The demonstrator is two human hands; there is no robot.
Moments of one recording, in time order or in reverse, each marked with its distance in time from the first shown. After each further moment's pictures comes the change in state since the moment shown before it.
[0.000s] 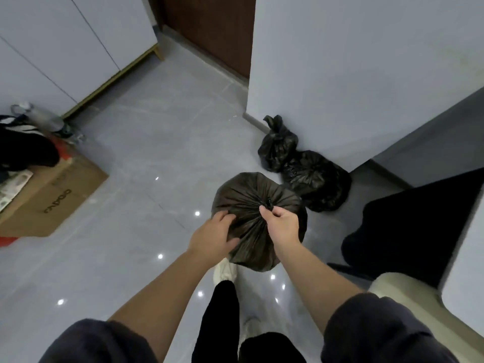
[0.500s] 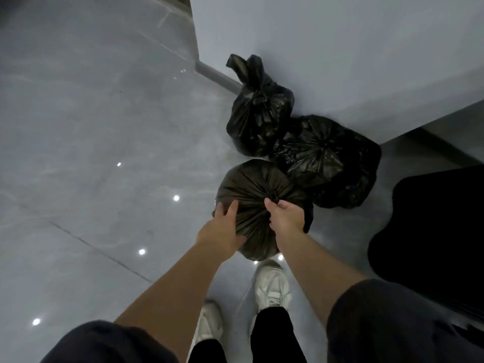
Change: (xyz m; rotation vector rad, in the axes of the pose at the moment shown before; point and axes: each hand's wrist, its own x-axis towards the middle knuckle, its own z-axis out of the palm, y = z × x) left_hand 0.341 -0.053 0.201 0.019 -0.325 -0.086; right_hand 0.362 0.165 0.034 0.084 0.296 0.302
